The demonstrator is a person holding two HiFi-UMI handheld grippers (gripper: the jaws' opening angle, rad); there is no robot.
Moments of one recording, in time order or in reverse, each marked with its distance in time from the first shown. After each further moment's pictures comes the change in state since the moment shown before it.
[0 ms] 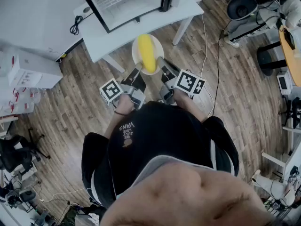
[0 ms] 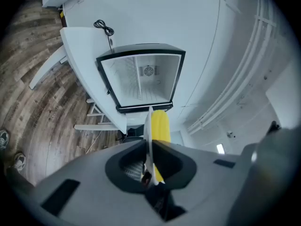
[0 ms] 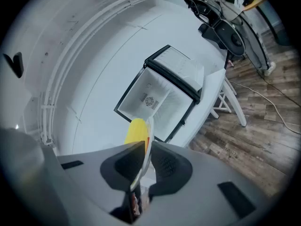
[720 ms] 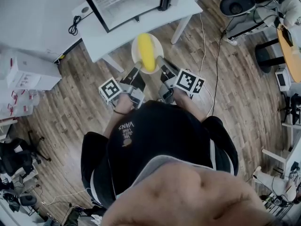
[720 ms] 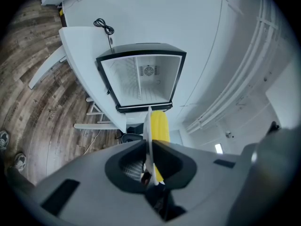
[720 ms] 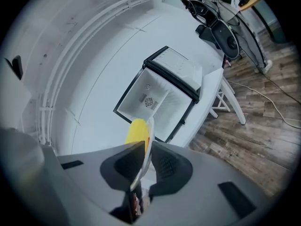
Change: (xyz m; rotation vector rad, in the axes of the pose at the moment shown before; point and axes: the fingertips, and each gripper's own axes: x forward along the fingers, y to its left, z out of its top) left arm -0.008 0.000 0.005 -0.003 0.021 -0.008; right arm 0.001 0.006 -0.008 0.026 -0.026 -0.009
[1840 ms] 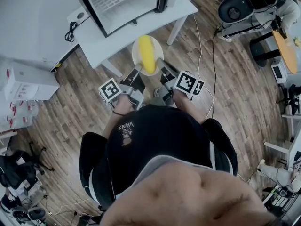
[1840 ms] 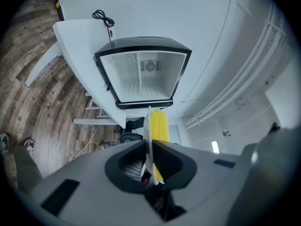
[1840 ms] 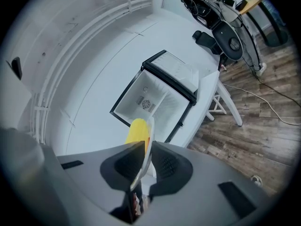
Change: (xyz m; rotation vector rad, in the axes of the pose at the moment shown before) left arm 0.001 0.007 0.006 -0.019 0.092 -0.018; right arm 0.002 -0.001 -0.006 0.006 -0.062 -0.046
